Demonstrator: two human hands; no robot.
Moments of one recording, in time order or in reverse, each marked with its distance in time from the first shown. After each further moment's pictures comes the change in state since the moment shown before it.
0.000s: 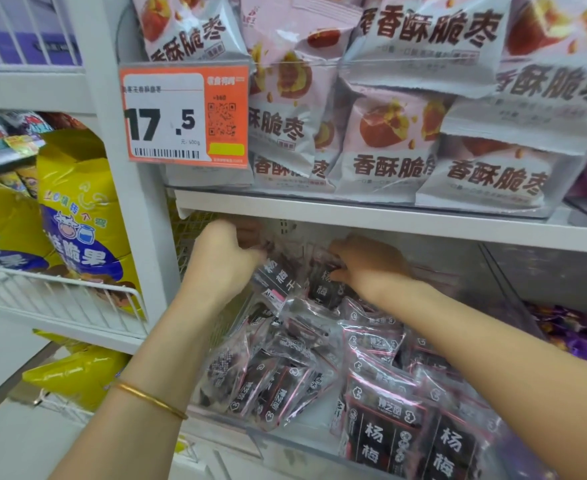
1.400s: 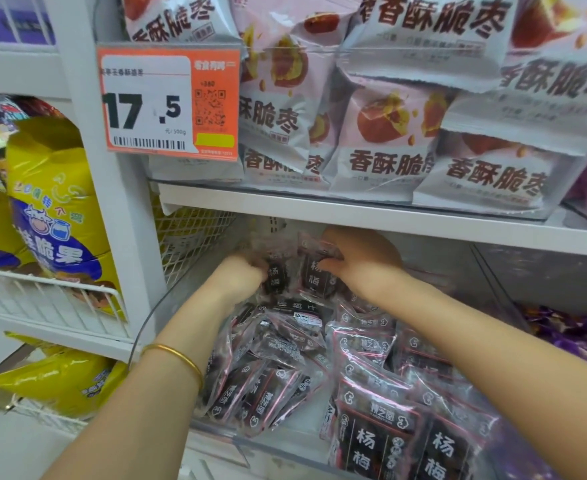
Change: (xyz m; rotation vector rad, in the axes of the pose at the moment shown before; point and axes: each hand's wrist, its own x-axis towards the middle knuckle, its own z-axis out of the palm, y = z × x) left_hand 0.019 -0.032 0.042 -0.036 -0.353 -0.320; right_hand -0.008 -0.008 -0.016 0.178 0.075 0.066
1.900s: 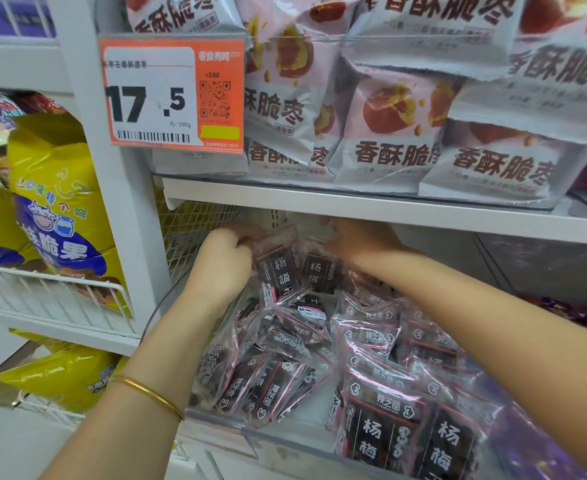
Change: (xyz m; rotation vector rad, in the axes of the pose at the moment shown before) left_hand -0.028 0.011 -0.015 -0.204 0.254 0.242; right_hand 0.020 -0.002 0.000 0.135 -0.051 0.064
